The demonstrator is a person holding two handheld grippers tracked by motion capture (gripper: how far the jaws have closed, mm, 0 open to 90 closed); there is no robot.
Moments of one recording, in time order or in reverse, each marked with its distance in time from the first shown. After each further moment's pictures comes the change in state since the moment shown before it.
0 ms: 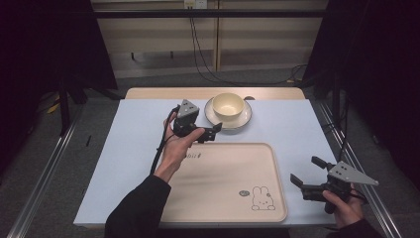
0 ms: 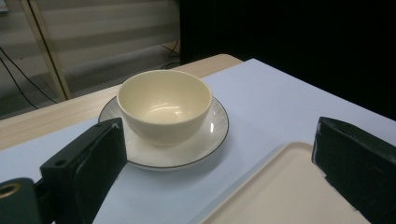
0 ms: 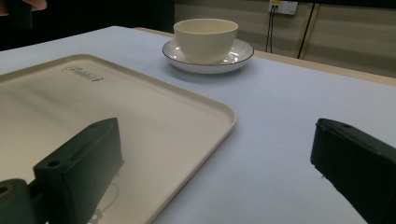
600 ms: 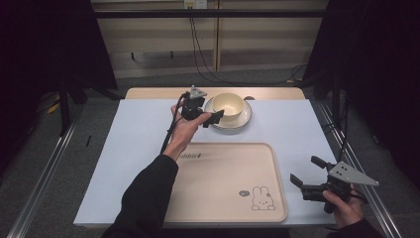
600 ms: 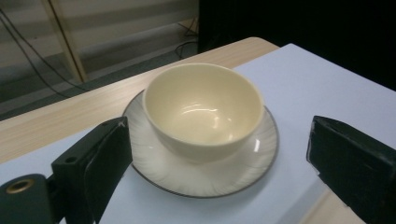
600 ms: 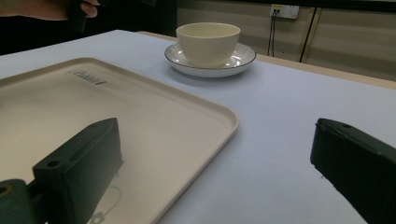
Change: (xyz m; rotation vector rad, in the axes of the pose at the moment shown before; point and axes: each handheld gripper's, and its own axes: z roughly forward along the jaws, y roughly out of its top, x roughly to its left) left arm 0.036 0.011 0.060 0.097 0.074 -0.027; right arm 0.000 0.000 0.000 -0.016 0.012 -0.002
